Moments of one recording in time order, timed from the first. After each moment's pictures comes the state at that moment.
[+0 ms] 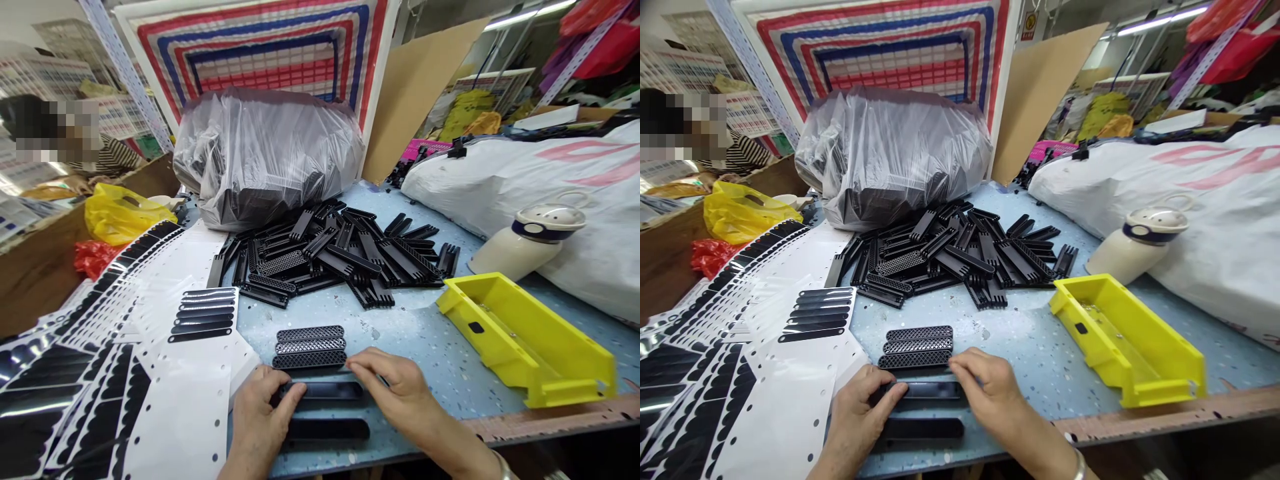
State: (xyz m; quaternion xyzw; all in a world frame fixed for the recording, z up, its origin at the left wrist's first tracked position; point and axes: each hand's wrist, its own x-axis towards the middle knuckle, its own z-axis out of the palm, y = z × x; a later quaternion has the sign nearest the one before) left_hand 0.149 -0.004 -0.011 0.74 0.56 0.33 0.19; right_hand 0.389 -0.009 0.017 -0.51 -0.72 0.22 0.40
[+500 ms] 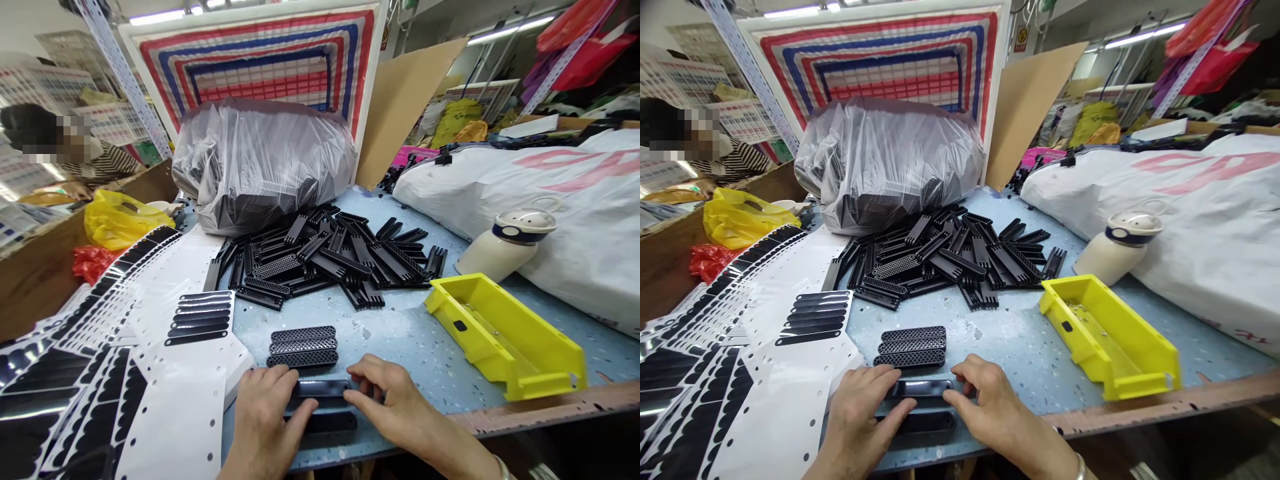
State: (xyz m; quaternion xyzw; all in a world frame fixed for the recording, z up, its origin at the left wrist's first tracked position) left_hand 0.155 -0.009 0.004 0.84 0.41 0.34 -0.01; right_hand 0.396 -0.025 0.026 -0.60 -0.70 0.31 0.25
